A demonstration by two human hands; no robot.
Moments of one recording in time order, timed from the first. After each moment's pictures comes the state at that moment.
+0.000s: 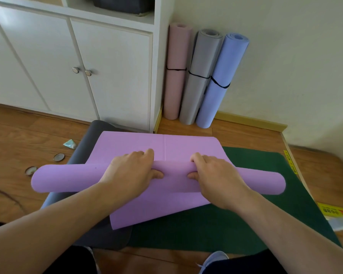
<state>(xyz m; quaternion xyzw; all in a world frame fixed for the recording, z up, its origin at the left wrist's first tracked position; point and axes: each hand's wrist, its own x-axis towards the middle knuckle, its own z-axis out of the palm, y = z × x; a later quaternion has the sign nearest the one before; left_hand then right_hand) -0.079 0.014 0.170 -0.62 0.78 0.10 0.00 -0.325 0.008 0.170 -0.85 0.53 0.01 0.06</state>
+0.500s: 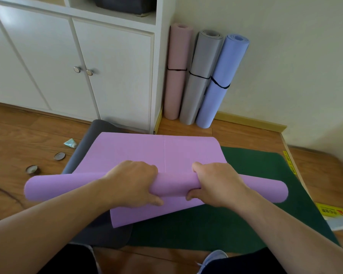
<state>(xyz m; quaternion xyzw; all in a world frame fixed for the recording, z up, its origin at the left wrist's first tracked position) -0.074 0.024 0.174 -0.54 0.83 0.11 0.13 -0.321 0.011 0.173 -0.82 0.55 0.10 0.10</state>
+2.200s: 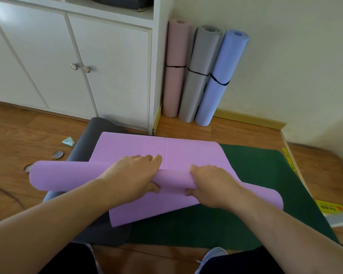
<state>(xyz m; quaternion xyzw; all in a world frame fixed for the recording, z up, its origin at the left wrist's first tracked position) -0.074 0.021 0.169 -0.52 0.85 0.11 0.06 -0.319 0.011 0.157 -0.82 0.54 0.11 0.13</state>
